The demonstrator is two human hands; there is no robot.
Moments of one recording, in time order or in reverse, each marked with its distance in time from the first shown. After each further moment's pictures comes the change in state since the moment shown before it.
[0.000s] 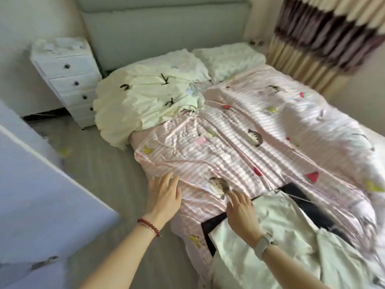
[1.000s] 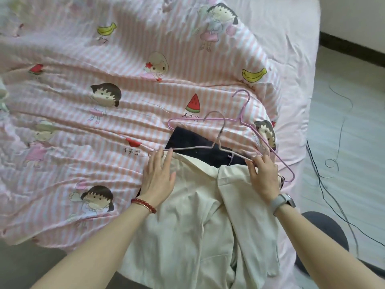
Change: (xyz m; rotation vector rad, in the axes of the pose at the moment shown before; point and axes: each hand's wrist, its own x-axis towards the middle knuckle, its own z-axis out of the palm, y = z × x) left_hand 0.114 0.321 0.258 0.025 -0.555 0.511; right_hand -0.065 0.411 -0.017 0.144 0.380 0.782
